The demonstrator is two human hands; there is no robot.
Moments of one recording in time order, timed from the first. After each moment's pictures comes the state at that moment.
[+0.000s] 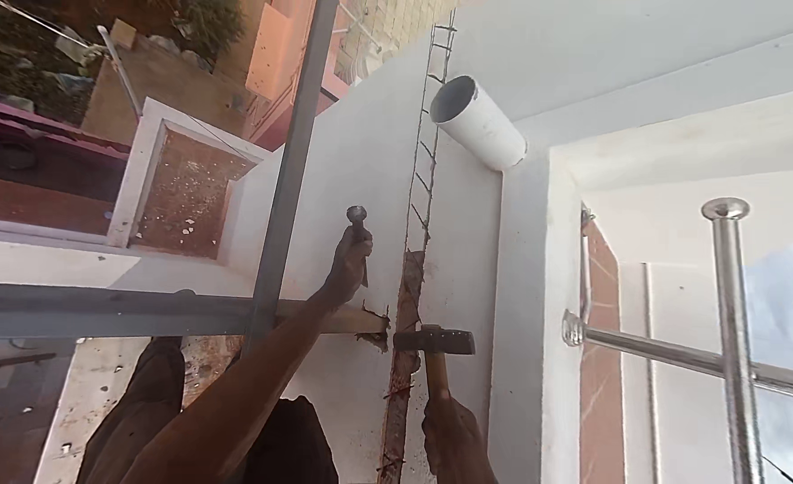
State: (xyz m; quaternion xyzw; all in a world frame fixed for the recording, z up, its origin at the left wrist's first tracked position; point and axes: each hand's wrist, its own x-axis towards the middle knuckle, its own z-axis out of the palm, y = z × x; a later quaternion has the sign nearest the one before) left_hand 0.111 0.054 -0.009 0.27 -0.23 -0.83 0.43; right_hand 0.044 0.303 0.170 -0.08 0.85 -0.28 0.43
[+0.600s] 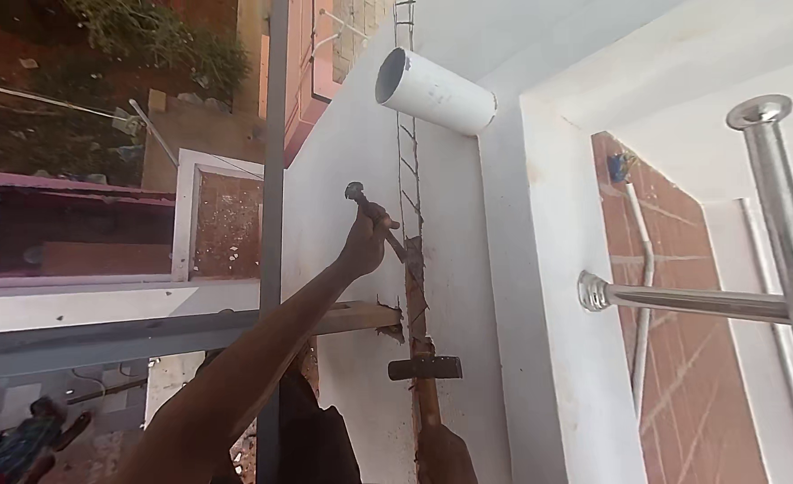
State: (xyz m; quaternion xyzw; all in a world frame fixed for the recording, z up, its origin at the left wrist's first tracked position) left_hand 0.063 0.022 0.020 0.22 -0.44 -0.78 0.39; right_hand 0.069 0.376 0.135 0.06 0.82 -0.34 0.46
